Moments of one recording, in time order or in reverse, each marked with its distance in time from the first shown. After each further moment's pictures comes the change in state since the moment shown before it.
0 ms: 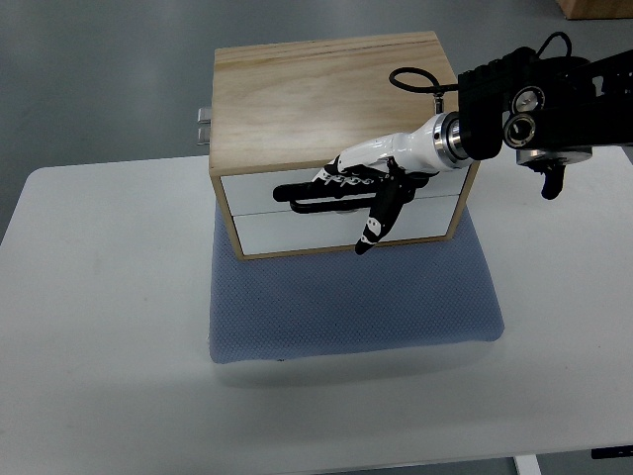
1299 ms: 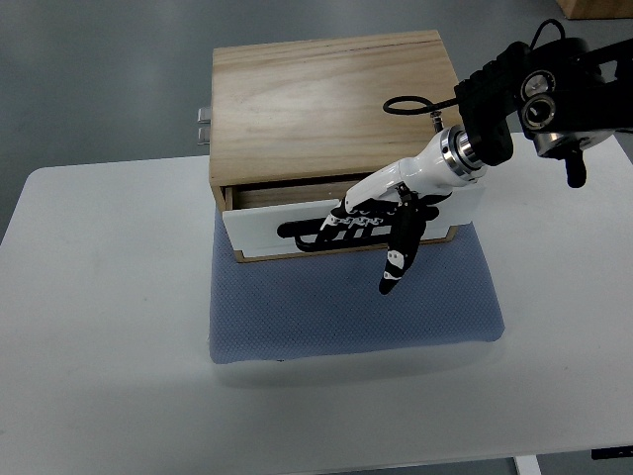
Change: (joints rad) left arm 0.000 0.000 0.000 0.000 0.000 0.000 0.000; right arm 0.030 -0.024 0.011 0.006 0.002 0.306 -0.012
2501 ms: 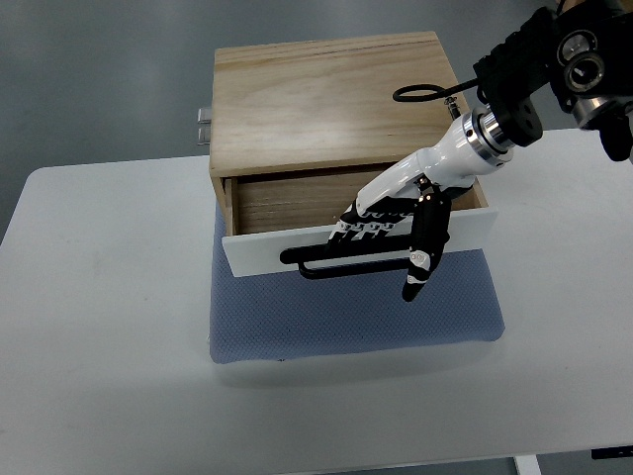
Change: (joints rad) left arm 0.000 0.000 0.000 0.000 0.000 0.000 0.000; right arm 0.082 -0.076 0.010 0.045 0.012 0.138 0.011
